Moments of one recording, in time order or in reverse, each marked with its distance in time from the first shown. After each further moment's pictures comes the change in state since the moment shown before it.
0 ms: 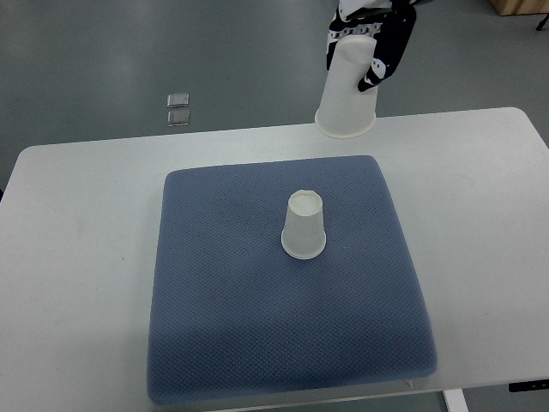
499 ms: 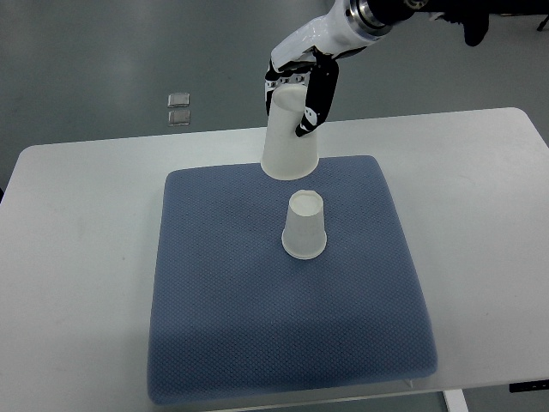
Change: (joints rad) left arm 0.002 0.000 -0.002 0.002 -0.001 0.000 0.000; right arm -0.060 0.164 -0.005 -0.003 0.117 -0.085 0.003
